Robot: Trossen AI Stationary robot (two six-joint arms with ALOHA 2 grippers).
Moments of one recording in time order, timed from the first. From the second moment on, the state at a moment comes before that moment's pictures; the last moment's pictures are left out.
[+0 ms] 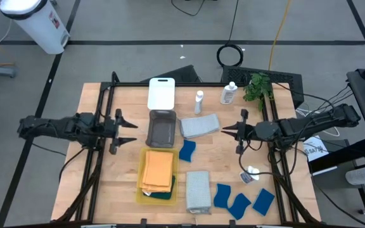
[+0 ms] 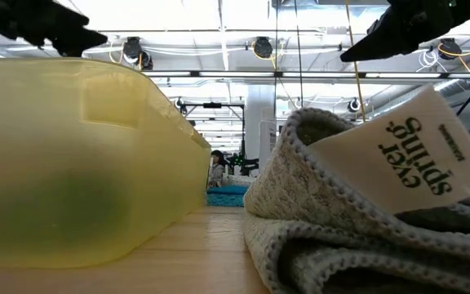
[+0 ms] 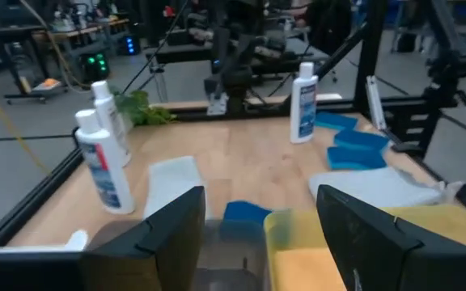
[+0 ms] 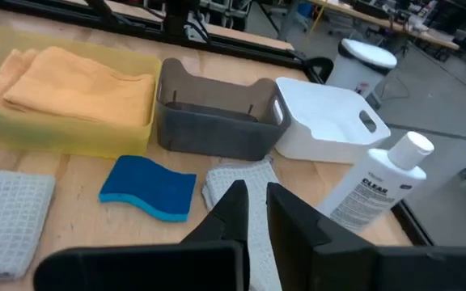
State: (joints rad) left arm -0.08 0.31 0.37 -0.19 -0.05 0.05; right arm 0.22 0.79 0.56 -0.14 0.44 -0.10
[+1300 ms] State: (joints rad) left arm 0.05 0.09 0.02 0.01 0.00 -0.16; right arm 0.12 0.79 0.55 0.01 0.44 -0.15
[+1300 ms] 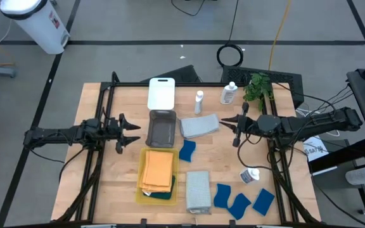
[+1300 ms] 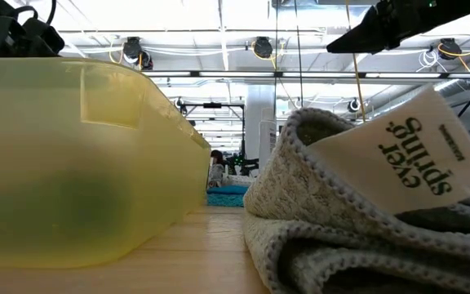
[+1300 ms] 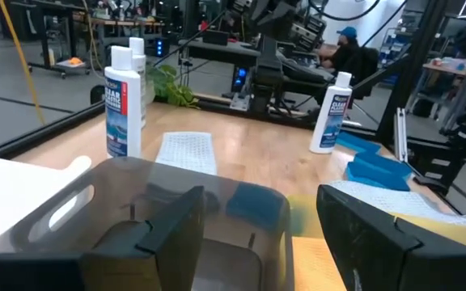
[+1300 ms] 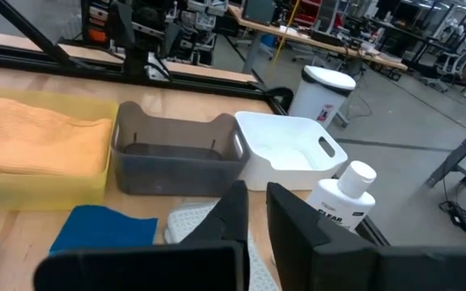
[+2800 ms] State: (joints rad) left arm 0.05 0.09 0.01 0.06 0.00 -0.07; right arm -0.18 1.03 0.45 0.18 0.18 0.17
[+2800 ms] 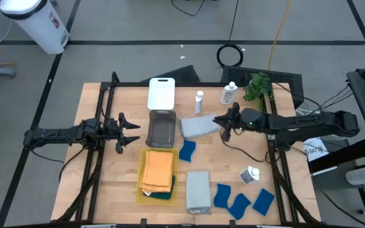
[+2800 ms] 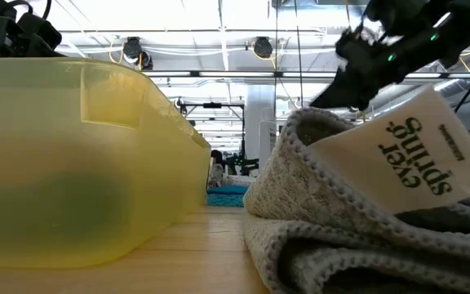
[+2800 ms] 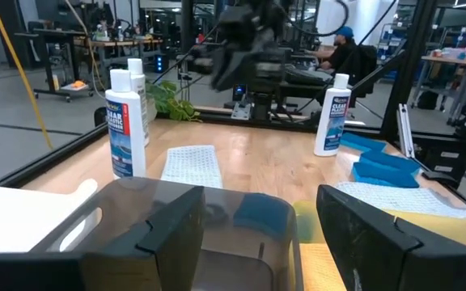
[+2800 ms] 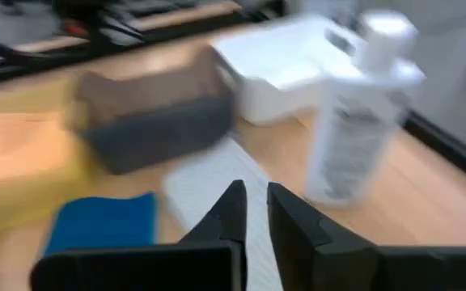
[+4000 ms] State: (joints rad) left arm 0.05 0.09 0.02 0.06 0.00 -0.08; right arm -0.50 1.55 0.46 0.36 -0.24 0.49
